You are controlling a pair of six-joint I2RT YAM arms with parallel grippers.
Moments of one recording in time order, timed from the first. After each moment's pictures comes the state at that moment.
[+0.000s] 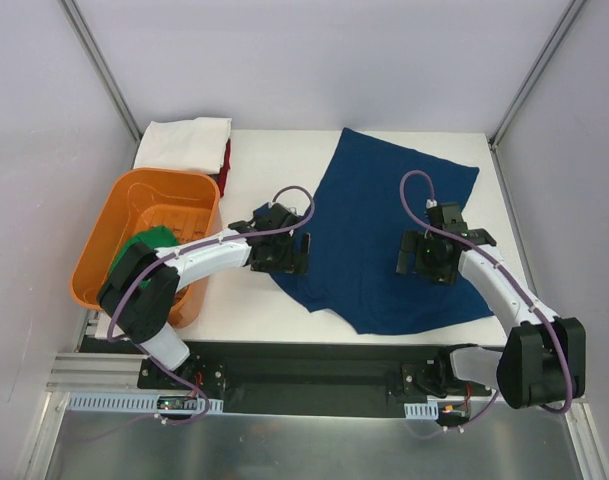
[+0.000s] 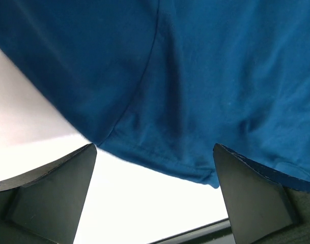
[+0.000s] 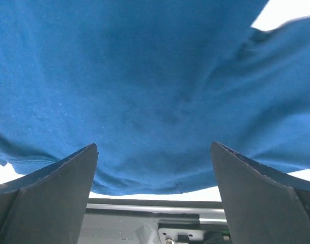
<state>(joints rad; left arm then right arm) -0.71 1.59 0.99 -0.47 0.00 -0.57 0.18 1.21 0.84 -0.81 -0.03 0.35</state>
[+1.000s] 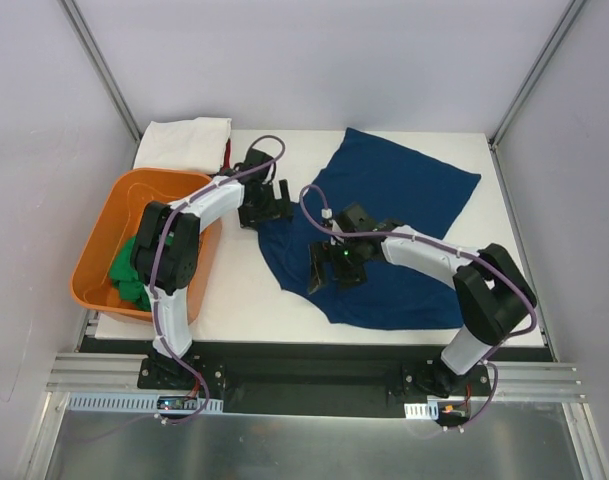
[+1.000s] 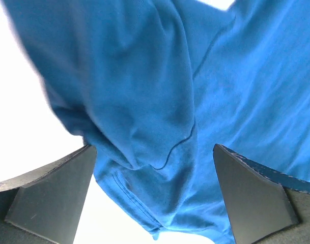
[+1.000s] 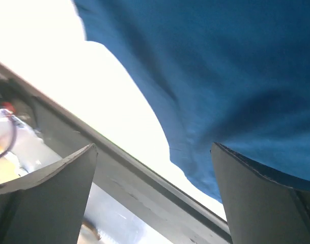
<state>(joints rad) -0.41 1.96 1.43 -0.60 0.11 -0.58 0.70 1.65 1.01 -0.55 -0.41 0.50</state>
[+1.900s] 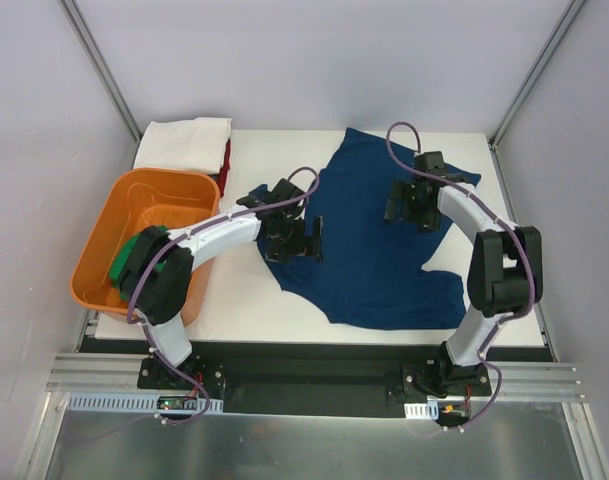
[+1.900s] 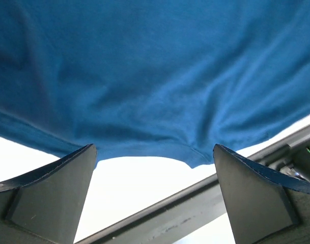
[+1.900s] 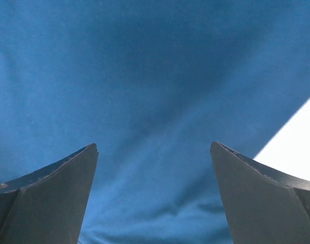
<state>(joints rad) -0.65 1.74 1.24 -0.61 0.26 -0.61 0.17 1.73 1.30 -0.68 -0.01 0.33</state>
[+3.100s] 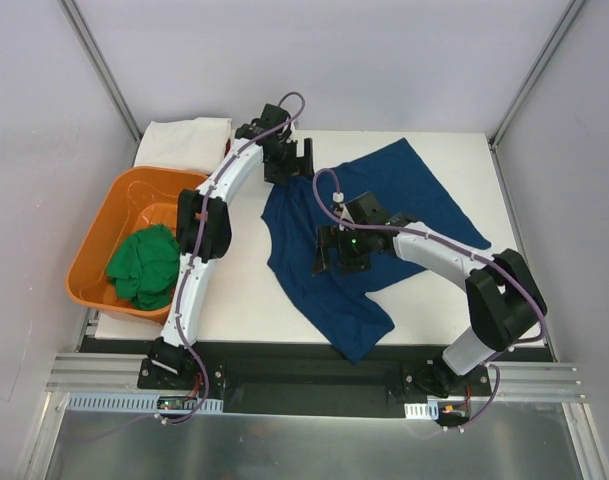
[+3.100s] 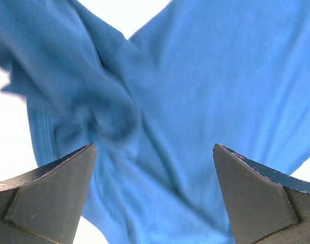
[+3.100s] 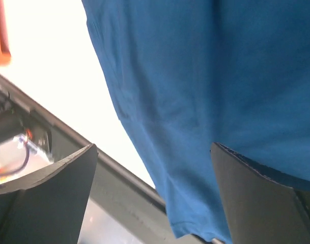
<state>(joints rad) -0.36 2.51 2.41 -0.90 0.33 -0.38 0.65 1.60 1.03 -0.49 -0.40 0.50</state>
